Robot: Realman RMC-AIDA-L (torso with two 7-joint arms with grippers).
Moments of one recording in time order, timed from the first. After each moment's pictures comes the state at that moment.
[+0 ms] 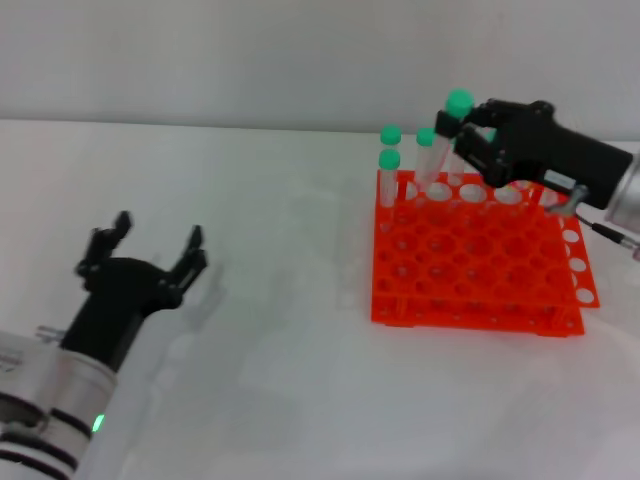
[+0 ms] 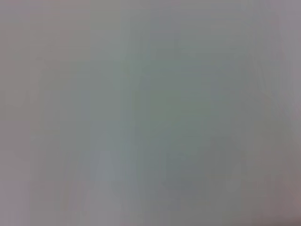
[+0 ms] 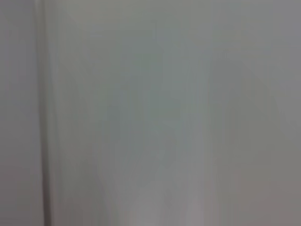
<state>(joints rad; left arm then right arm) -0.31 -2.10 2.54 0.34 -1.00 1.18 0.04 0.74 2.02 -0.96 -0.34 1.87 1.26 -2.18</state>
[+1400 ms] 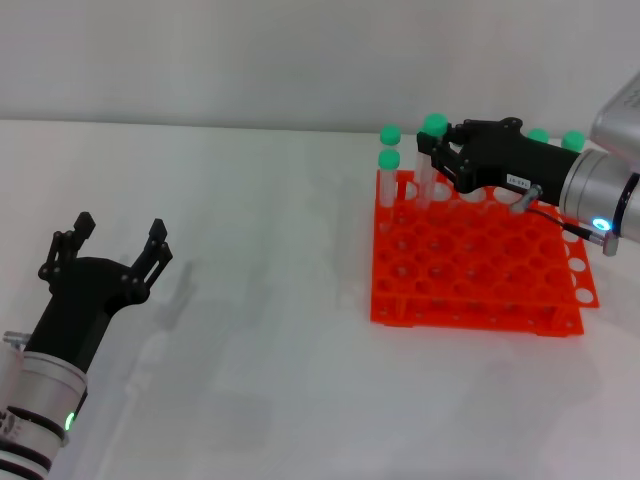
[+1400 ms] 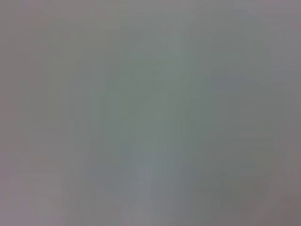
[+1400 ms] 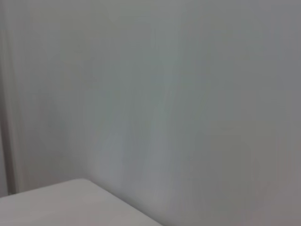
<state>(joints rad) -0.31 -2.09 2.54 0.28 -1.04 1.23 -0.07 0.83 2.03 -1.14 -0.28 1.98 0.96 -2.17</state>
